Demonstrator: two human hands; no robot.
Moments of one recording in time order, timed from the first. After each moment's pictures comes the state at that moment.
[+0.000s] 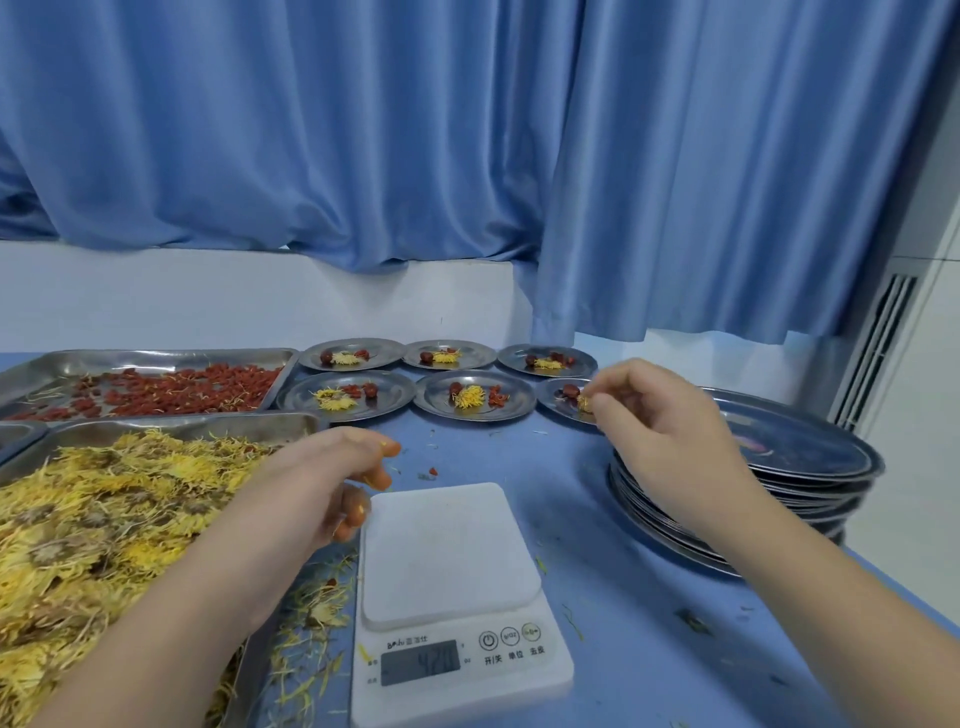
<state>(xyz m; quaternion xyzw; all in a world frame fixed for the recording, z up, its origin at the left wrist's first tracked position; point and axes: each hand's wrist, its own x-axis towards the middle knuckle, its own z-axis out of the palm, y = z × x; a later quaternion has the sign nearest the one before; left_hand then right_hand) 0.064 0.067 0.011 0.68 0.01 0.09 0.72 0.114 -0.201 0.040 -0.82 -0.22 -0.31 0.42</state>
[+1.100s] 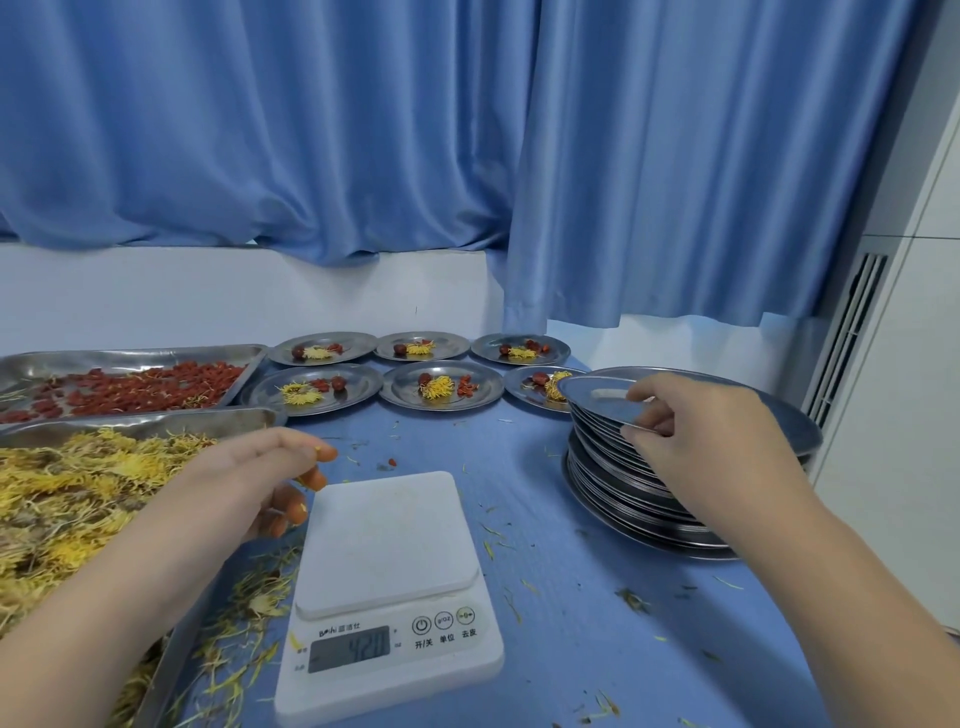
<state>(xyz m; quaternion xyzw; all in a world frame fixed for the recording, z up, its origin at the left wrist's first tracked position) 0.071 0.078 -0.001 0.76 0.01 0.11 0.64 0.101 -0.267 0.038 -0.92 -0.09 -0.34 0.18</state>
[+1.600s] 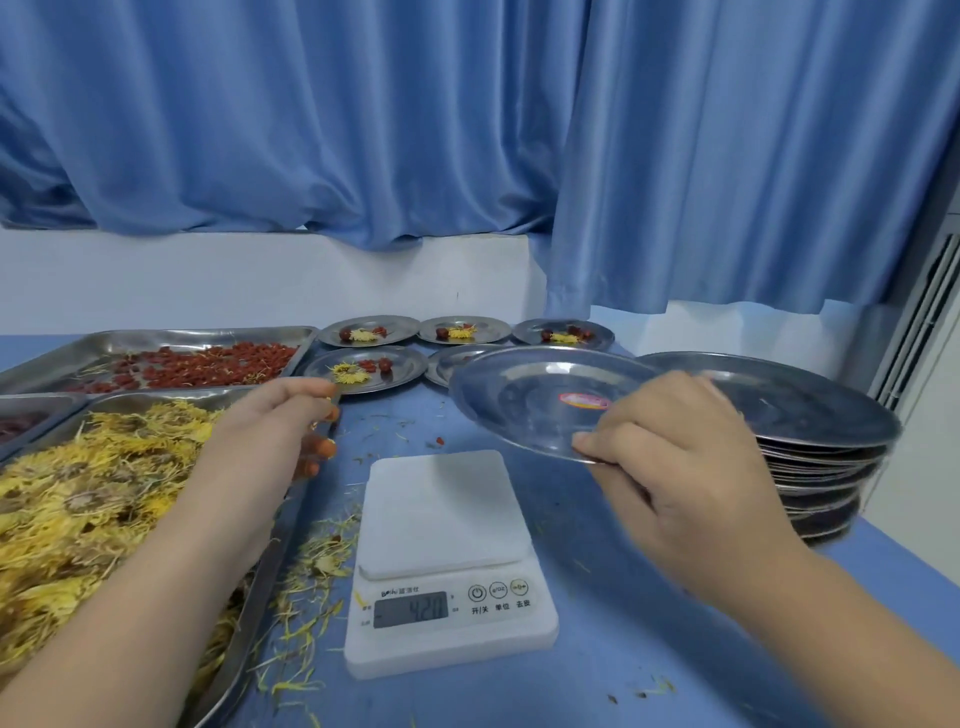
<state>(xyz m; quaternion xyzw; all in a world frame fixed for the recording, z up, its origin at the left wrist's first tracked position) 0.062 0.078 0.008 0.69 0.09 0.24 0.68 0.073 -0.214 0.018 -0.73 -0.41 -0.53 0.13</state>
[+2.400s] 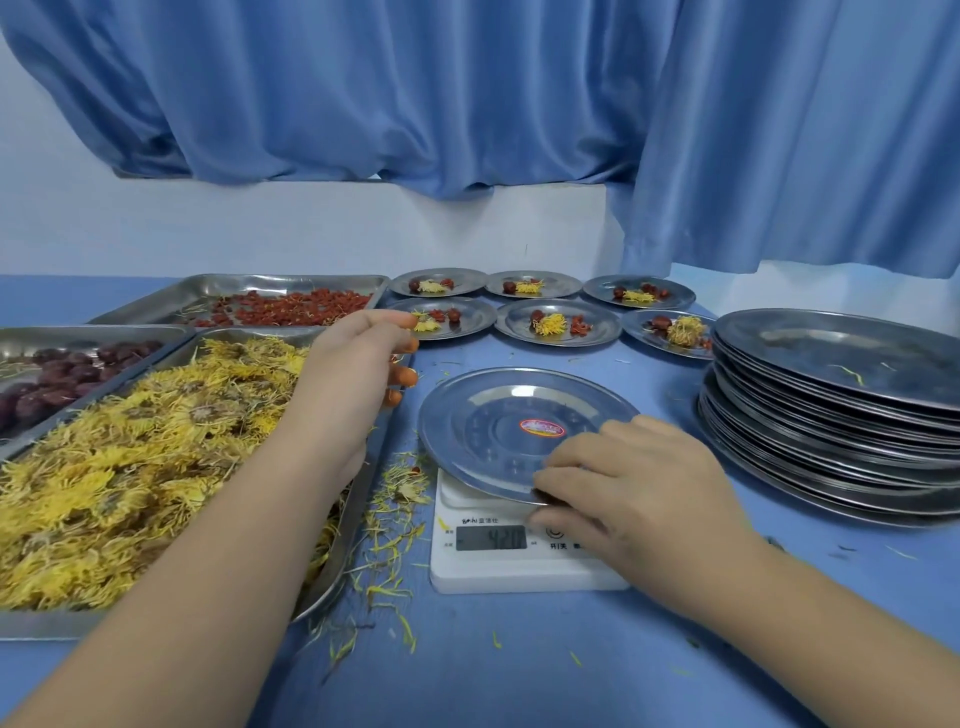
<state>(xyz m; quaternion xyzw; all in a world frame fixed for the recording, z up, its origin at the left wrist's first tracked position) 0.062 0.075 0.012 0.67 0.11 0.25 0.69 0.065 -0.159 -0.026 -0.77 -0.48 -0.42 0.07</state>
